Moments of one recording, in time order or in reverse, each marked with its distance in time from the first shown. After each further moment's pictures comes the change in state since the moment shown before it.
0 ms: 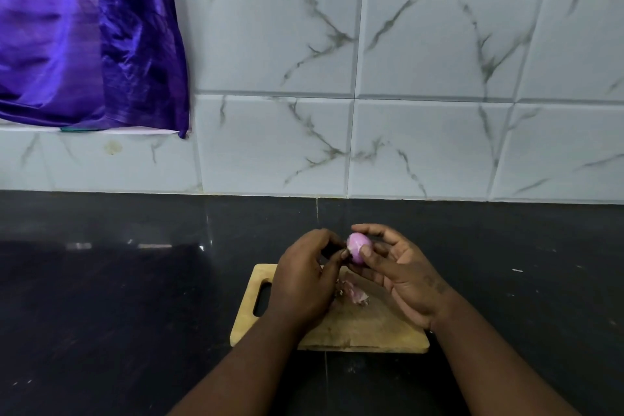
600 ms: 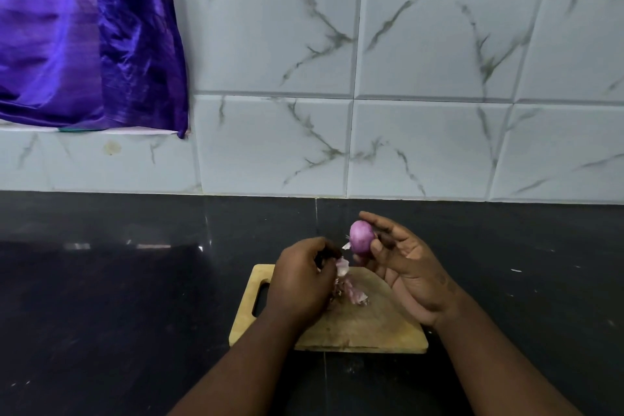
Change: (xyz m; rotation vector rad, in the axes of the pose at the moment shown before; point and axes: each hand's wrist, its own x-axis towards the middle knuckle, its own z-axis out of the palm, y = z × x) left_hand 0.002 -0.003 0.000 0.004 -0.036 -0.172; right_hand 0.000 -0.005 -0.005 0.099 -0.065 -0.086
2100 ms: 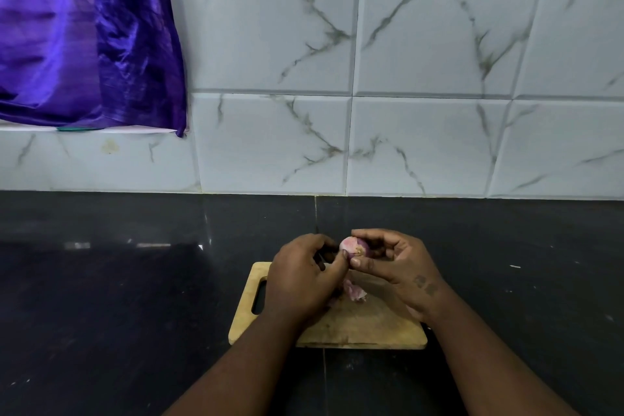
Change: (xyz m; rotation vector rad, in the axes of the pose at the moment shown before) left_hand -0.004 0.005 -0.001 0.054 0.076 0.037; right_hand 0.002 0.008 -0.005 -0.494 0.139 -0.089
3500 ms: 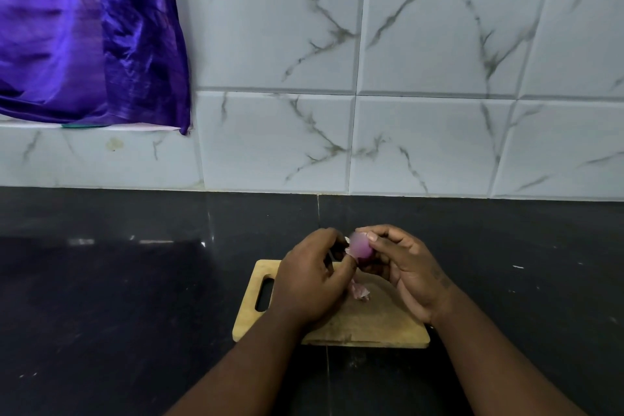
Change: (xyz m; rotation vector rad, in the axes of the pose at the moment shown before) left_hand -0.004 0.004 -0.002 -0.023 -0.068 0.150; right_hand -0.003 -0.011 0.006 0.316 -0.011 0.176
